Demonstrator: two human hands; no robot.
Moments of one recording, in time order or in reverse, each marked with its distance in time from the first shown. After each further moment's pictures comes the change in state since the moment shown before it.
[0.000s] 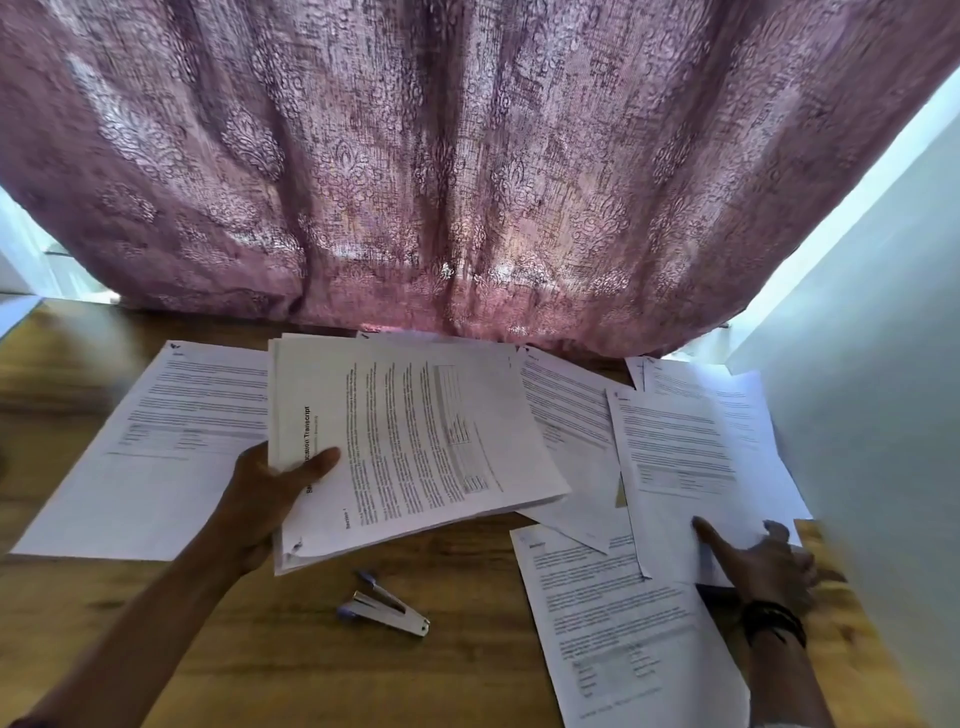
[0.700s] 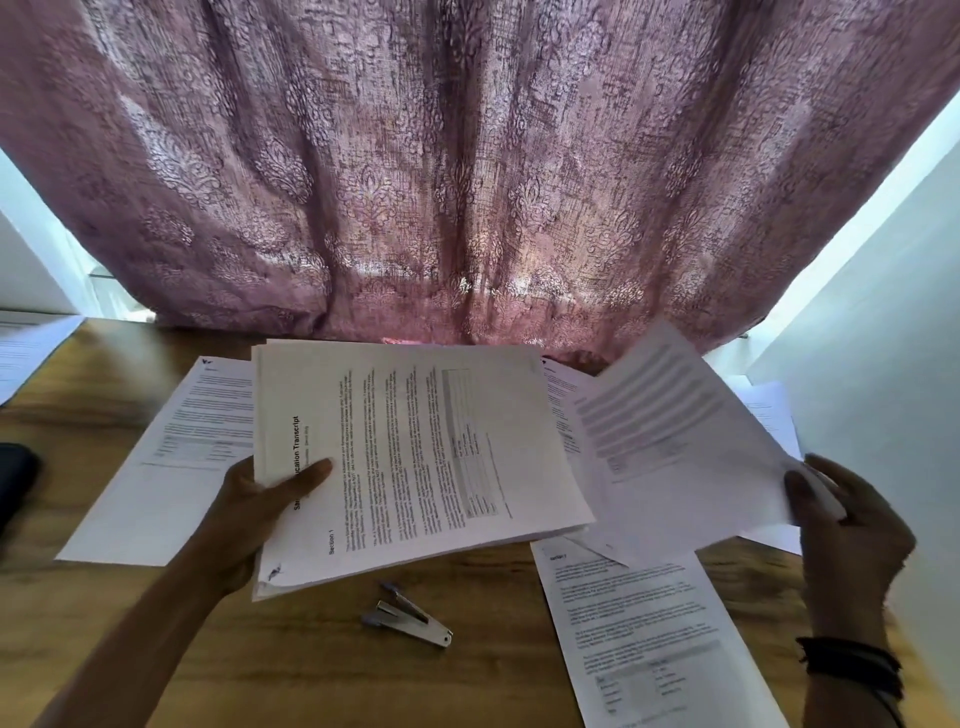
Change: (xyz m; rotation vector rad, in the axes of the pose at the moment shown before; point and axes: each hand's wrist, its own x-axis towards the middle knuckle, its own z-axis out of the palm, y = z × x) left_hand -0.020 0.020 -0.025 -0.069 -0.112 0.039; right_hand -0.056 -0.059 -0.071 0.886 0.217 -0.492
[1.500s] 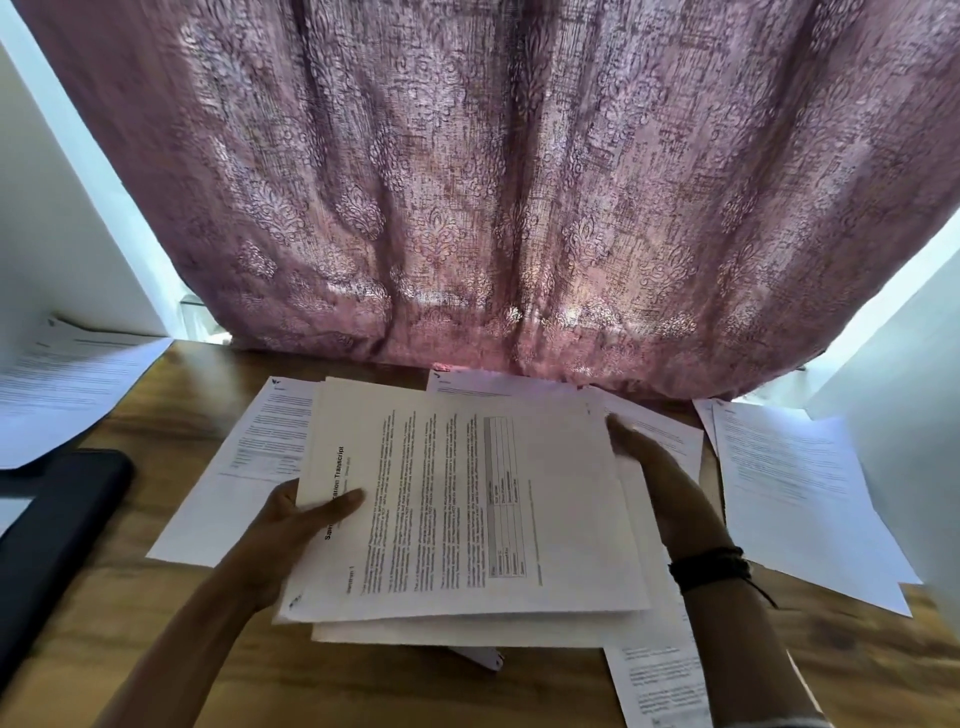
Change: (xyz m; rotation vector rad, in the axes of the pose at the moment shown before) left_hand -0.014 0.010 -0.032 0.061 -0.053 -0.077; right_hand -0.050 -0.077 0.162 0.545 -1.056 0.511
